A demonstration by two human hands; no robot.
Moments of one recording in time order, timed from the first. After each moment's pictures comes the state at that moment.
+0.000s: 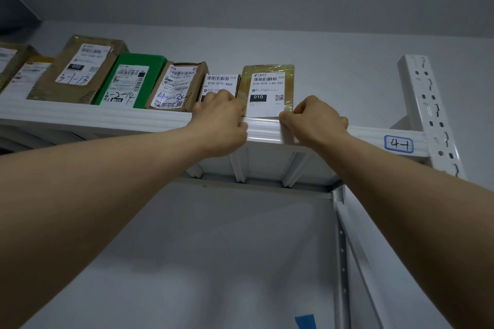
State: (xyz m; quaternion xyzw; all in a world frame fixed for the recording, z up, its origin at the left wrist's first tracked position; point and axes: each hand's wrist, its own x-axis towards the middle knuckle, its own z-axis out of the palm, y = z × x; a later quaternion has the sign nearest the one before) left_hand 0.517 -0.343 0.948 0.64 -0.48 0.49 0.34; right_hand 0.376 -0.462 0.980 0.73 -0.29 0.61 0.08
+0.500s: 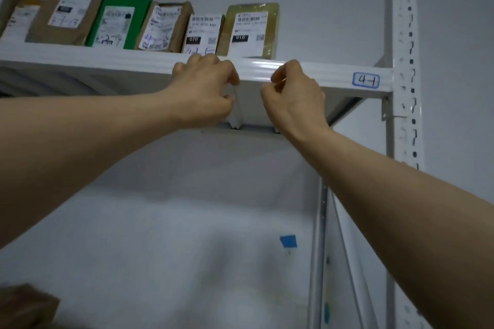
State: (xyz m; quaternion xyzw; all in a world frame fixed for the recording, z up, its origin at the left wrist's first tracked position) left_hand 0.469 -0.318 0.877 0.65 -0.50 0.48 0.31; right_hand 0.340 -0.432 0.874 0.73 -0.16 0.66 0.06
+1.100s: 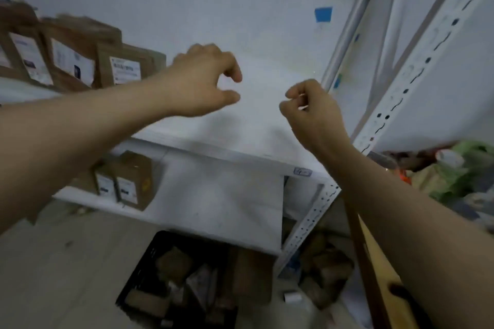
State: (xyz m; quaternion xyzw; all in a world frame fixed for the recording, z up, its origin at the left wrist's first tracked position) left_hand 0.447 -0.244 0.507 0.76 -0.61 0.10 0.22; right_hand 0.259 -0.375 0.467 0.82 -0.34 0.39 -0.24
